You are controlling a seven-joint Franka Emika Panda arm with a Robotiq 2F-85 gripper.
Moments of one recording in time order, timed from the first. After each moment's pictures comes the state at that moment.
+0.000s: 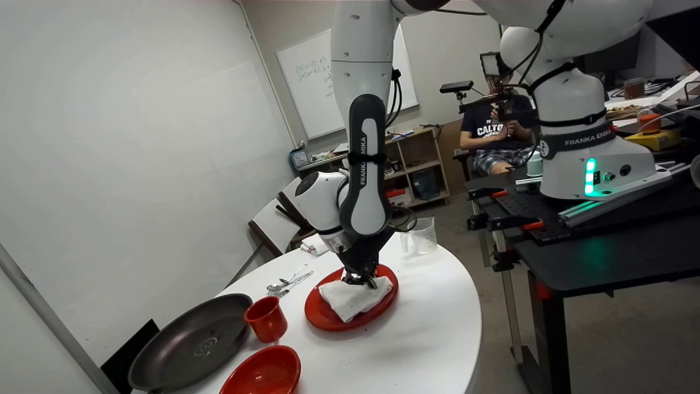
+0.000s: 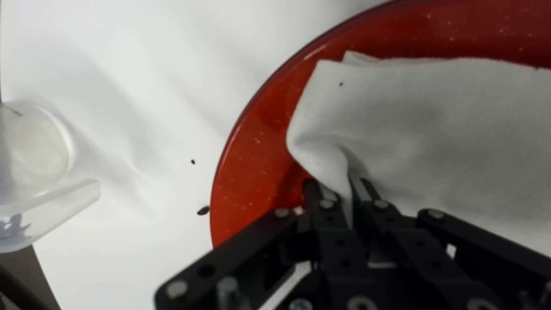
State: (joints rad) arm 0.48 0.84 -0.33 -2.02 0.06 2.66 0.95
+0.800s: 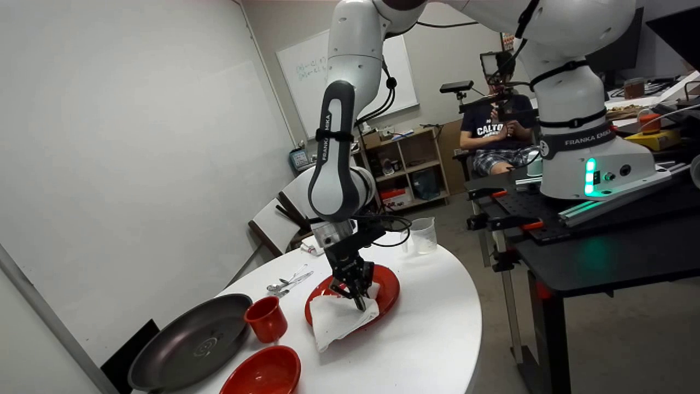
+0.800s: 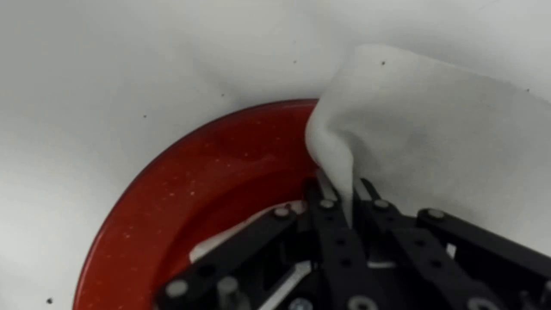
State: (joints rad) arm 0.04 0.80 0.12 -1.99 0.33 2.68 0.66
